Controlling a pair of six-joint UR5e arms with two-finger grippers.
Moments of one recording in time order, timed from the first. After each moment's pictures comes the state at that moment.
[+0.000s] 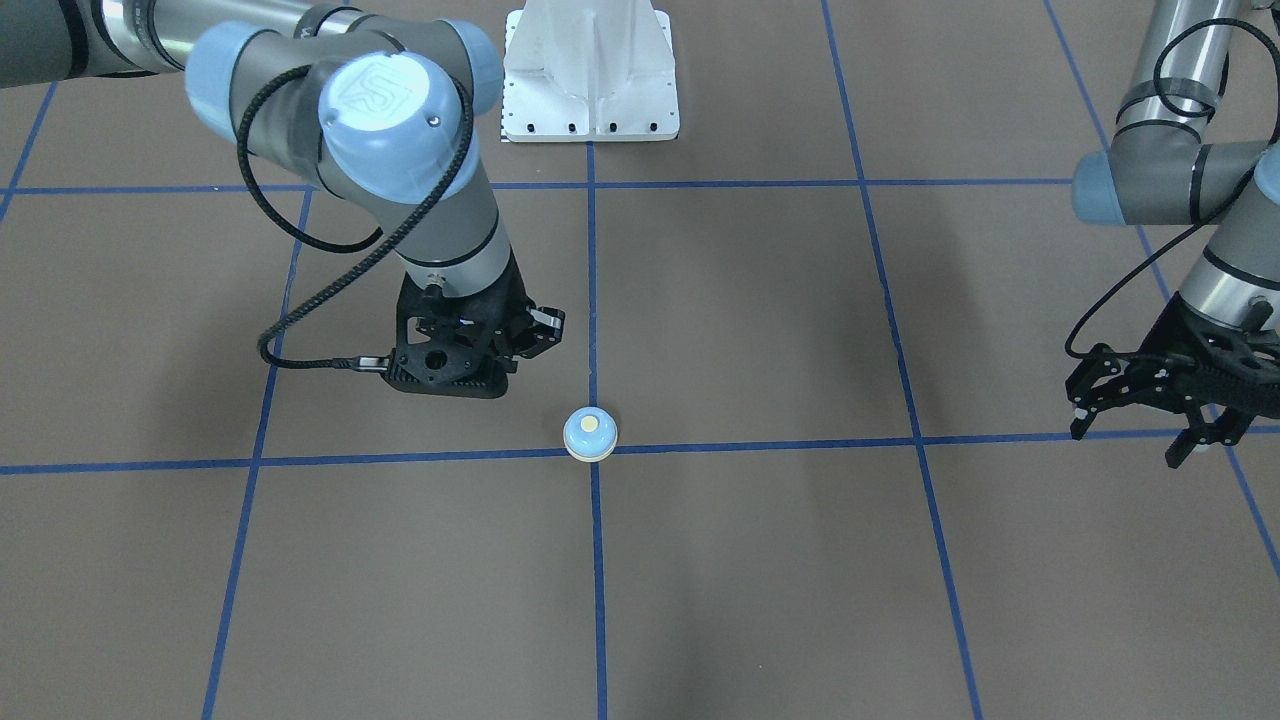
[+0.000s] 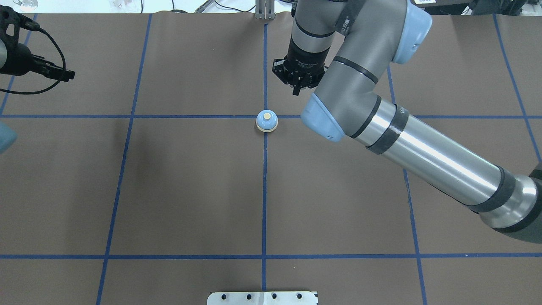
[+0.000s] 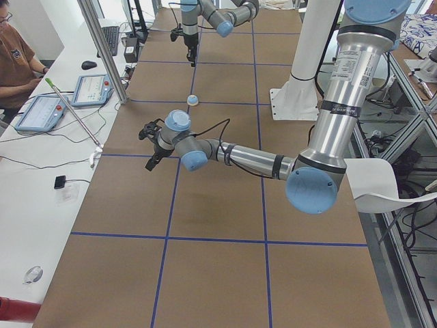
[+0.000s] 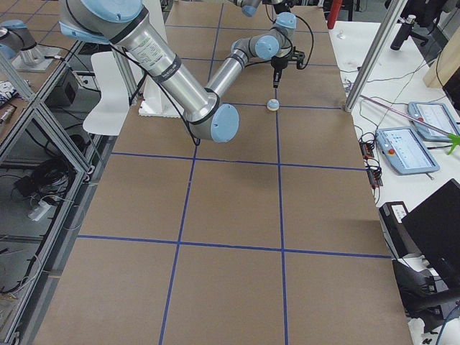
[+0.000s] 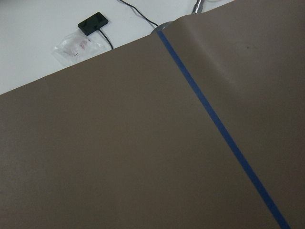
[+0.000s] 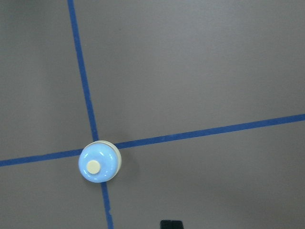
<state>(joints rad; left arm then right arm) -1.11 -1.80 -1.49 -2.33 -1.99 -0.42 0.78 -0.65 1.46 -1.69 2.11 1.14</state>
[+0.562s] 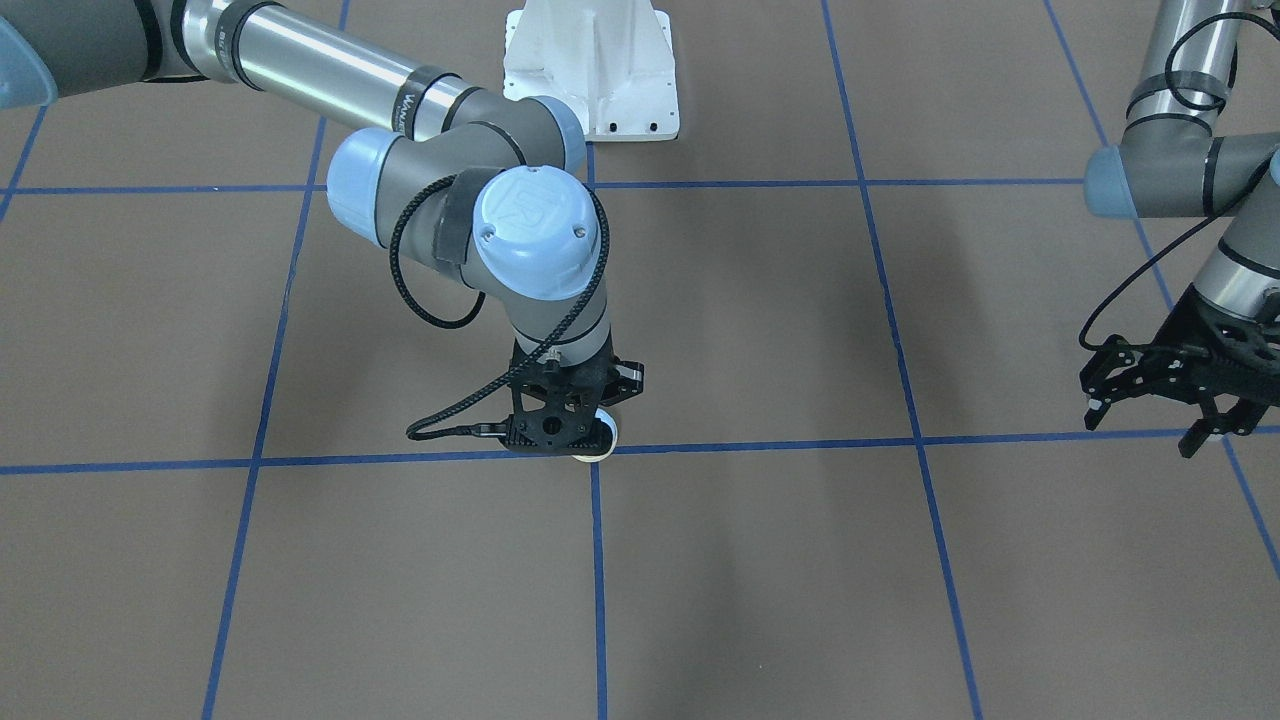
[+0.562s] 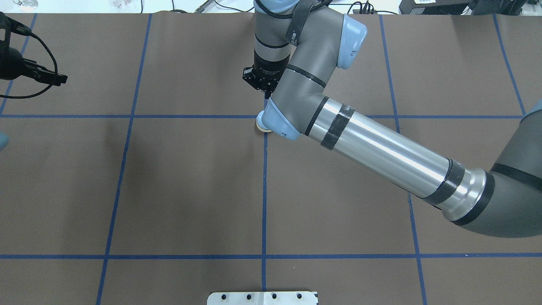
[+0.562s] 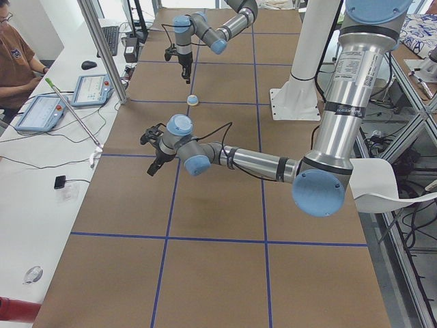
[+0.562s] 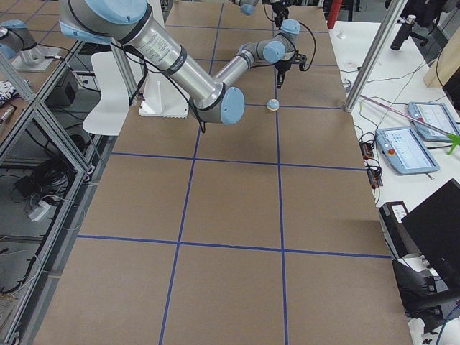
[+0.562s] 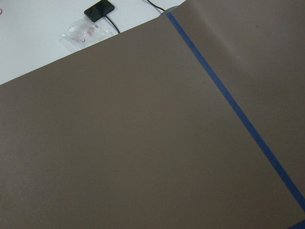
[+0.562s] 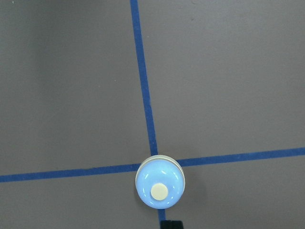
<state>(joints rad) -1.12 -1.77 -1.50 -2.33 -2.00 -0.41 0.72 -0.51 1.17 -1.54 2.07 1.14</state>
